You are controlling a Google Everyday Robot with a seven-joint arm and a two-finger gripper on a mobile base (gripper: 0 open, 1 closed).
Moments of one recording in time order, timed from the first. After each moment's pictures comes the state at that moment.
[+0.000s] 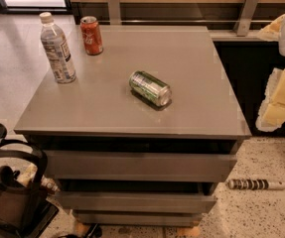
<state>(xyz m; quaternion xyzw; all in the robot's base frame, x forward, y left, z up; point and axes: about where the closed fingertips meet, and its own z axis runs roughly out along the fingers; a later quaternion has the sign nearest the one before) 0.438 -0.212 0.991 -0.60 0.78 -0.05 0.18</state>
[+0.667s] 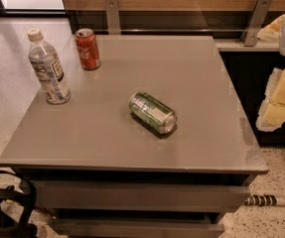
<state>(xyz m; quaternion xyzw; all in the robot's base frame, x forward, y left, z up) 0.438 -0.212 0.991 -0.60 0.78 -0.05 0.18</state>
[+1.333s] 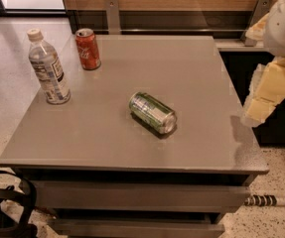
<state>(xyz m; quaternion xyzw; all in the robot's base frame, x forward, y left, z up) 0.445 -0.192 0.992 -0.60 0.78 -0.04 0.18</state>
